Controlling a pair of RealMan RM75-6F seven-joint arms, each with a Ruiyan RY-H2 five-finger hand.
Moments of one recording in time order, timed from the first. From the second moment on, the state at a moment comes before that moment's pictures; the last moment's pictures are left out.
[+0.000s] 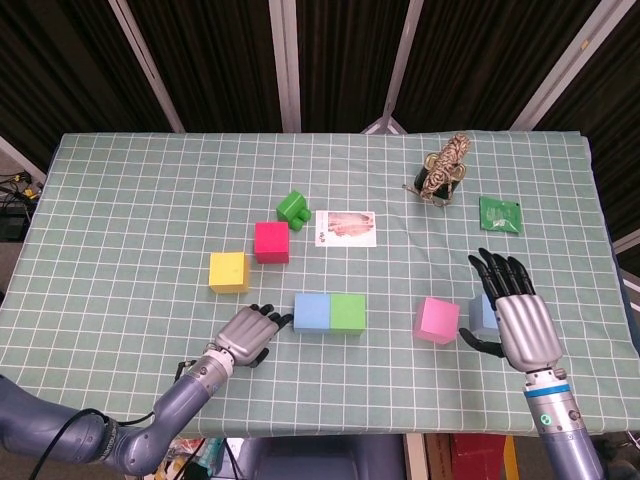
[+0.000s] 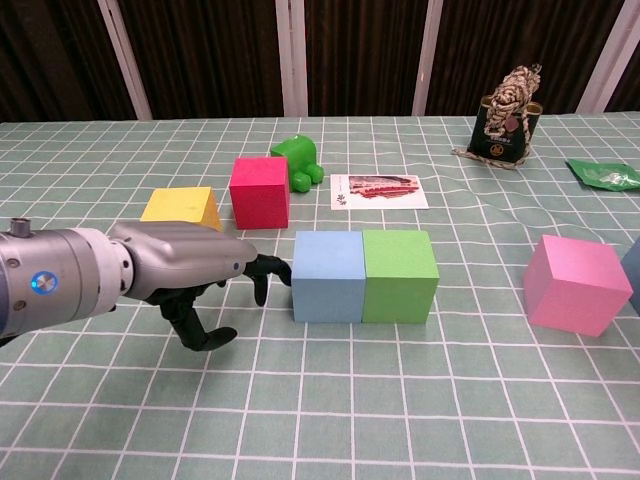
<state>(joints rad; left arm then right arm) -0.97 -1.52 0.00 -1.92 0.66 1.04 0.84 0.29 -1.08 0.11 -2.04 -1.38 1.39 -0.27</state>
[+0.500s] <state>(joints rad) -0.90 -1.37 0.05 -2.08 0.82 1.17 0.82 0.29 -1.08 0.11 -2.04 -1.37 1.37 -0.26</state>
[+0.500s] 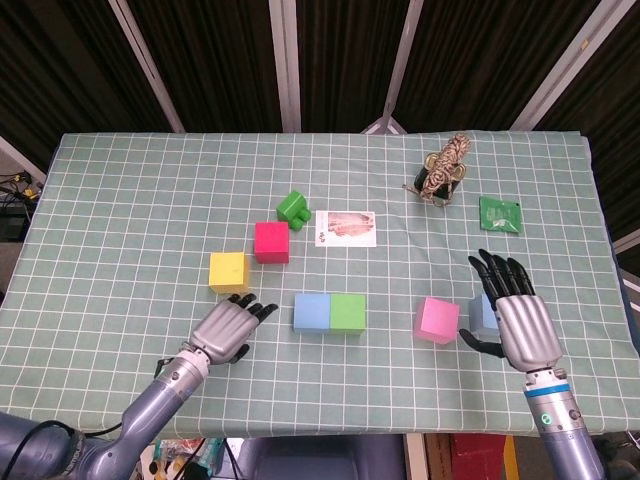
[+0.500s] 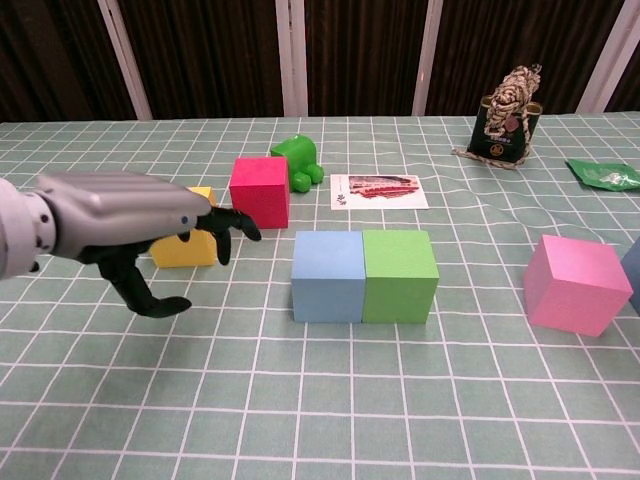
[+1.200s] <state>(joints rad) -0.46 -1.09 0.23 -2.10 1.36 1.63 0.42 0.30 -1.03 0.07 -2.06 -1.36 1.27 -0.30</state>
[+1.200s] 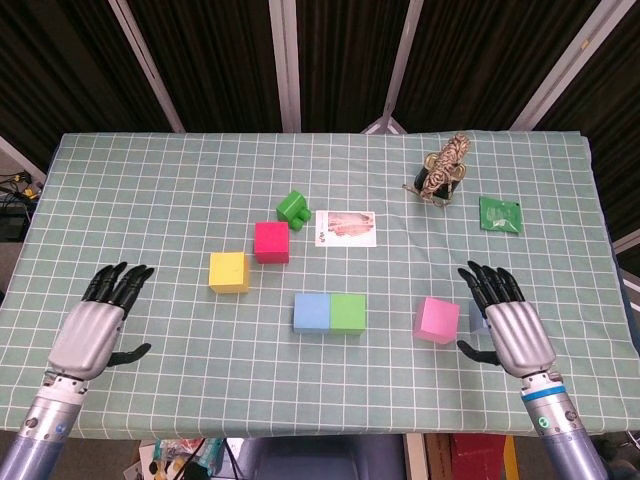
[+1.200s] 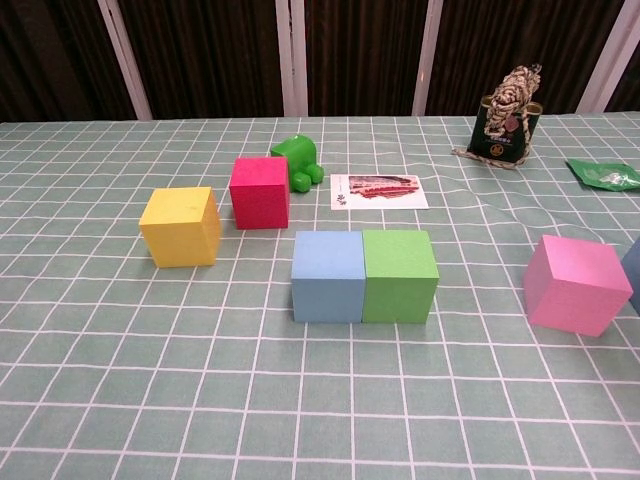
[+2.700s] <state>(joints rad) -0.21 -1.17 0.09 -1.69 1.50 1.60 0.13 0.48 -1.24 0.09 -1.82 -1.00 1.05 -0.47</state>
